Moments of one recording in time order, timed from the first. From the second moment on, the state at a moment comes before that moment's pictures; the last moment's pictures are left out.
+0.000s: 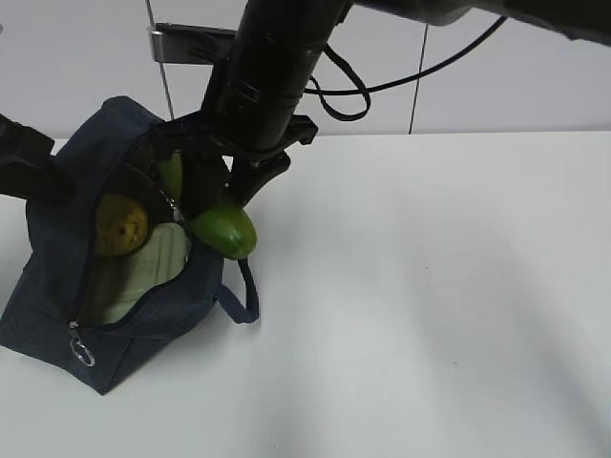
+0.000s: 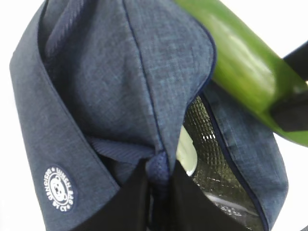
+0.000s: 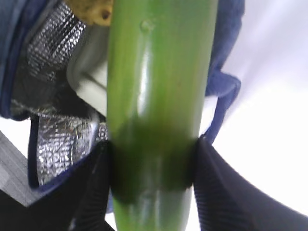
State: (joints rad) left arm -0.10 1.35 -1.02 -0.44 0.85 0.40; right arm 0.63 2.14 -2.06 0.33 1.24 -0.07
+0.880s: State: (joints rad) left arm -0.10 1.35 -1.02 -0.46 0.85 0.40; right arm 0.64 2.18 -2.03 0.59 1.18 -0.18
